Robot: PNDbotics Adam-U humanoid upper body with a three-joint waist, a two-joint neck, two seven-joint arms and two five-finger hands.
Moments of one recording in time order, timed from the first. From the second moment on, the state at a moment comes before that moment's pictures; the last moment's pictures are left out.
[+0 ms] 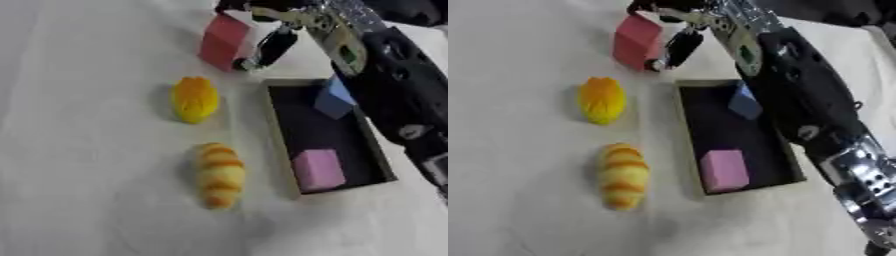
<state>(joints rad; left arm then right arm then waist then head) -0.32 0.54 0.05 -1.99 0.13 -0.25 0.41 -1.19 -0.69 0.30 -1.20 0.90 -0.32 0.52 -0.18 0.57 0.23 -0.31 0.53</state>
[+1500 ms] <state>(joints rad) -0.32 0.54 0.05 -1.99 0.13 -0.25 0.41 -1.18 -0.69 0.29 -1.17 0.88 -0.33 0.32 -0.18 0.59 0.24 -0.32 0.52</state>
